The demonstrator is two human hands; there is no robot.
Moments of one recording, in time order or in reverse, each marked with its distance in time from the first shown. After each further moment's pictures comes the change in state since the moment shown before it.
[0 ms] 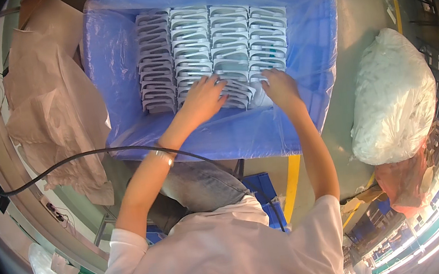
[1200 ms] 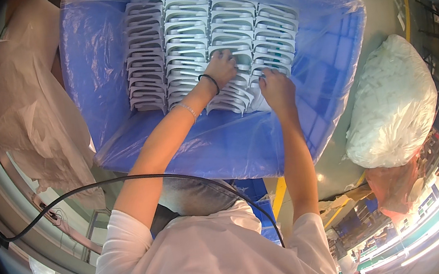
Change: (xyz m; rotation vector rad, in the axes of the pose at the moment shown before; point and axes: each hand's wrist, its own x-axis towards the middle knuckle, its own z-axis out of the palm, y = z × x) left_hand 0.114 -0.070 0.115 0.579 0.012 0.218; right_hand 0.044 0.000 0.042 -0.016 0.002 0.110
